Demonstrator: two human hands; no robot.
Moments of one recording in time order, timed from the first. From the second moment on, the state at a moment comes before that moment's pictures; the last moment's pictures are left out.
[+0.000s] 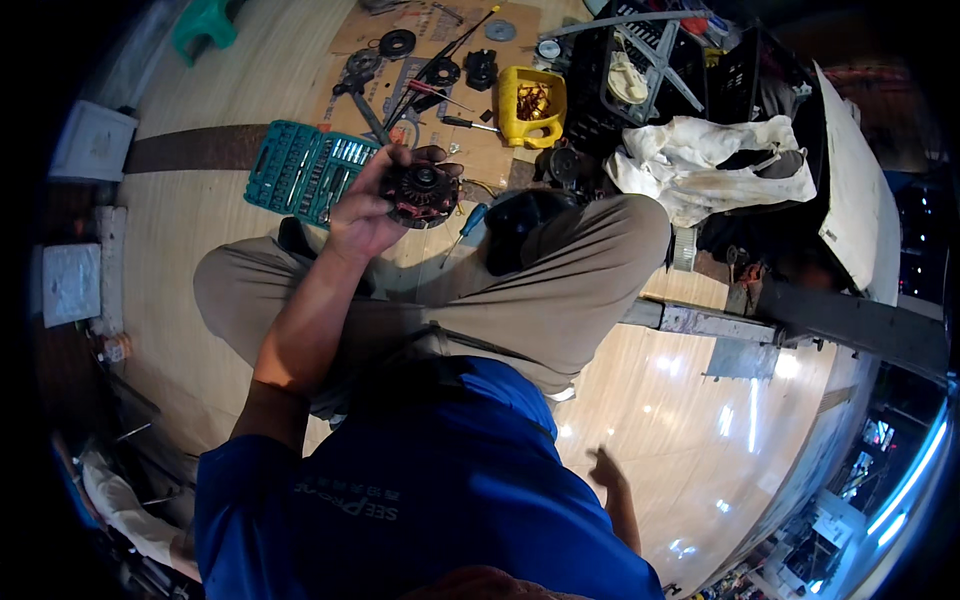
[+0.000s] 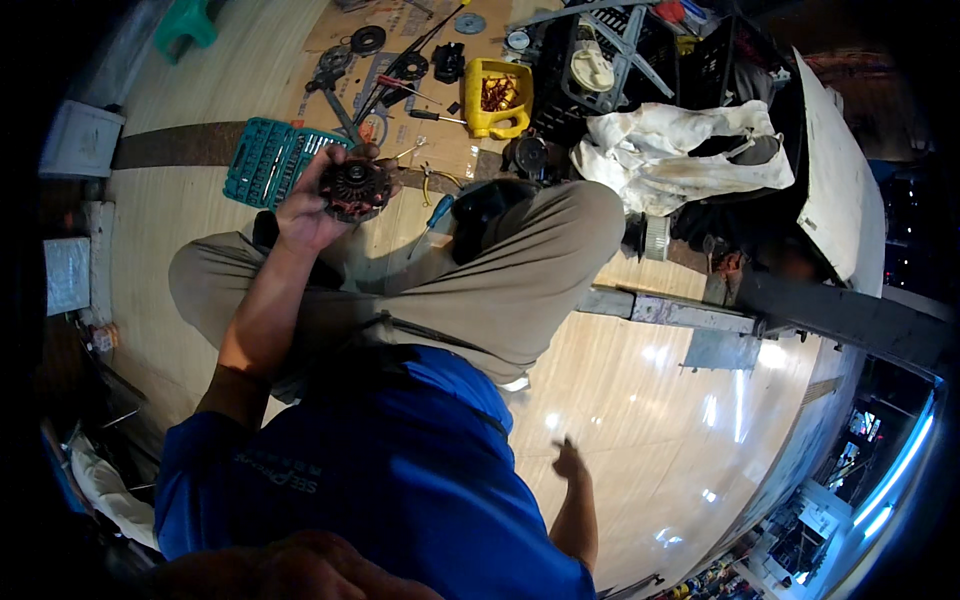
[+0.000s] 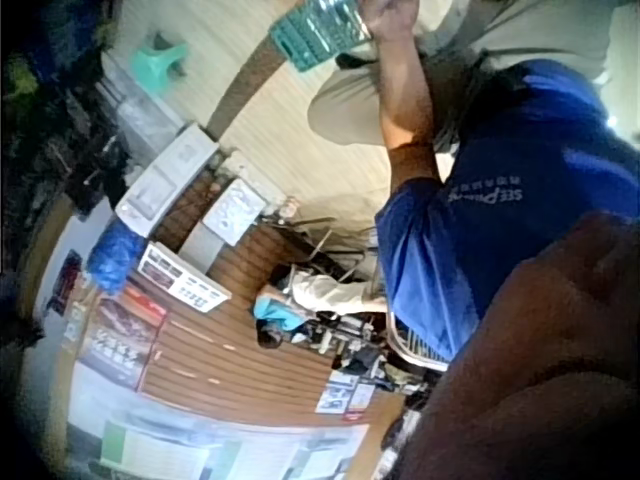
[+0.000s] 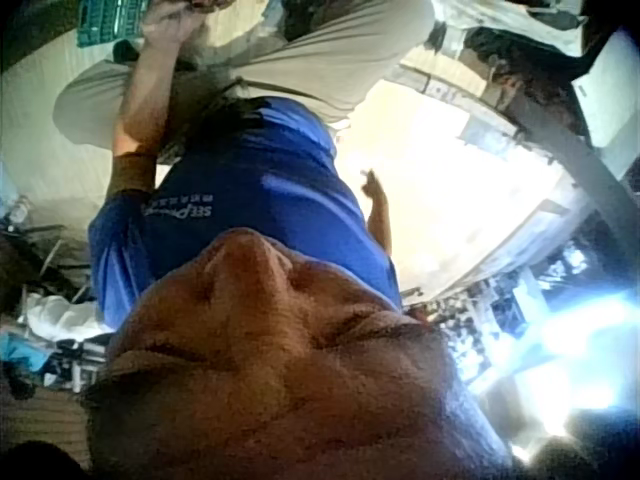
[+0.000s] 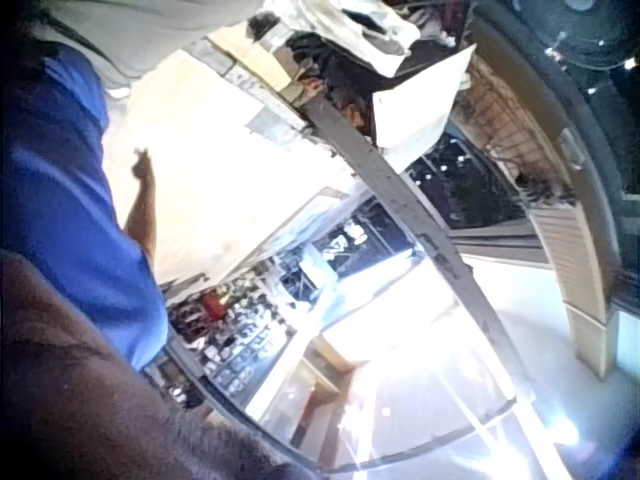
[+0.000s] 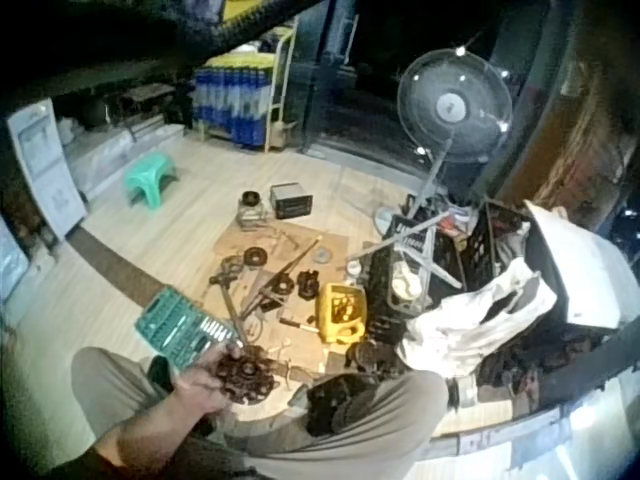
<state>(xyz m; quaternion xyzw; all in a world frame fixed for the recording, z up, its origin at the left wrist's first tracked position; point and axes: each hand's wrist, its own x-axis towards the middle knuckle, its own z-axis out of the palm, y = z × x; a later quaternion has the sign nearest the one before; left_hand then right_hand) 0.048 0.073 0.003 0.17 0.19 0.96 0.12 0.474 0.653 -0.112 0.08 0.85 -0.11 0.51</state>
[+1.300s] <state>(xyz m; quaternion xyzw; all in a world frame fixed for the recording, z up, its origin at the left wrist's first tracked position) 0.055 0.054 -0.013 0.06 0.27 0.96 0.06 0.046 0.330 0.027 -0.16 0.95 -0.22 0.16</state>
